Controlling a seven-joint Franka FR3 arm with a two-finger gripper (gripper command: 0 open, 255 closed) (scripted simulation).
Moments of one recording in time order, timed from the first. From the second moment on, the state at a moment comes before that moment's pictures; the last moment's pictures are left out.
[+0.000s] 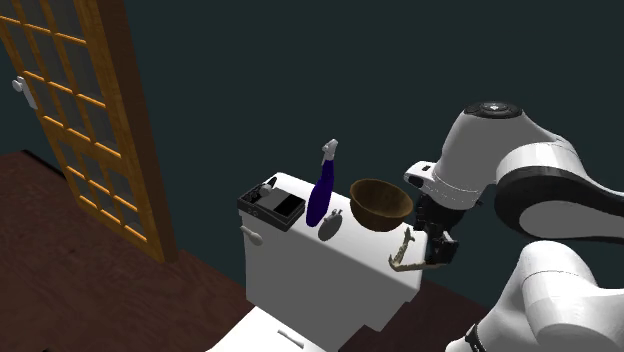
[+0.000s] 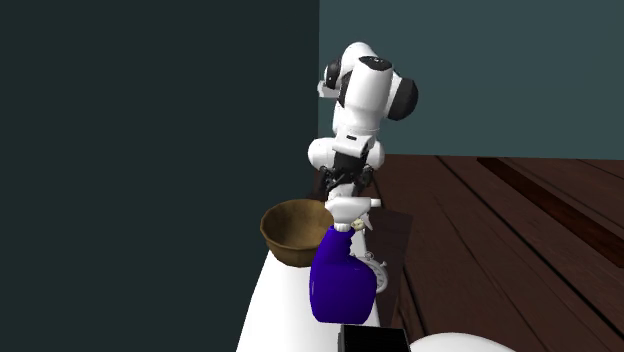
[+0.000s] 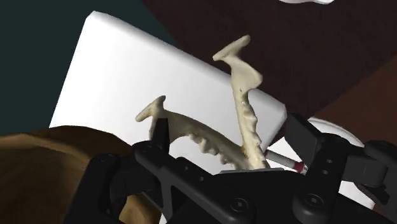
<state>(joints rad) 0.31 -1.05 0.11 -2.84 -0.07 1.75 -0.48</state>
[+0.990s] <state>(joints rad) 0.40 -1.05 0.18 -2.94 -0.12 1.77 -0.56</state>
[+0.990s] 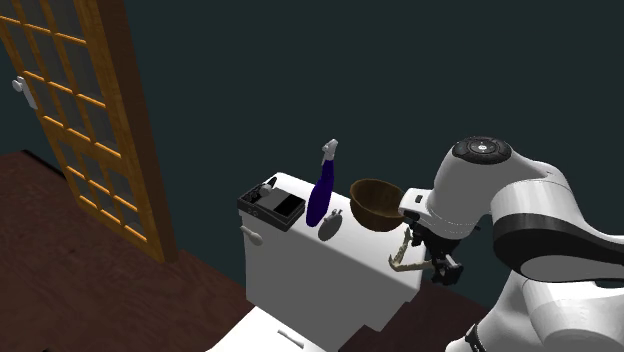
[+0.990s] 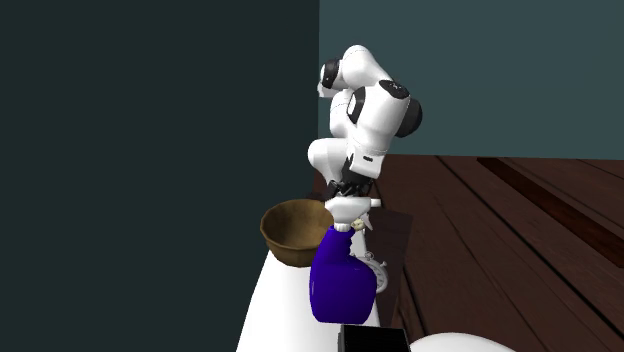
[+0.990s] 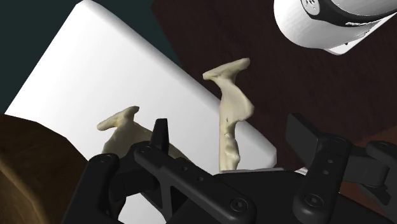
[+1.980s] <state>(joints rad) 0.39 -1.06 0.17 -2.90 -0.12 1.73 -0.57</state>
